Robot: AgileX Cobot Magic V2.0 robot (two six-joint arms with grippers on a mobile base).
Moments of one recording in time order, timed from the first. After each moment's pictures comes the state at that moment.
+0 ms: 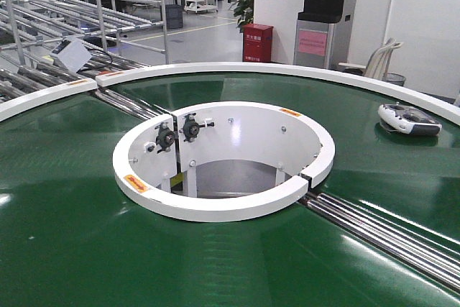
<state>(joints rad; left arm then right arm) -0.07 0.74 -0.84 0.09 0.13 -0.06 0.09 0.67 -0.87 0.06 0.26 -0.09</state>
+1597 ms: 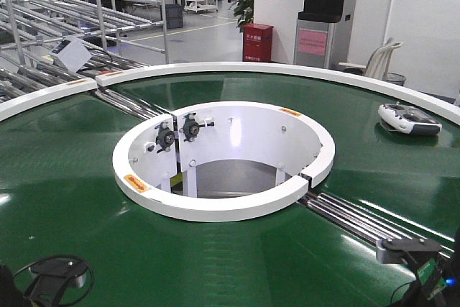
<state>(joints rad) -0.21 1.58 -0.82 -0.26 0.58 0.13 0.09 1.61 -0.97 0.13 0.78 -0.08</state>
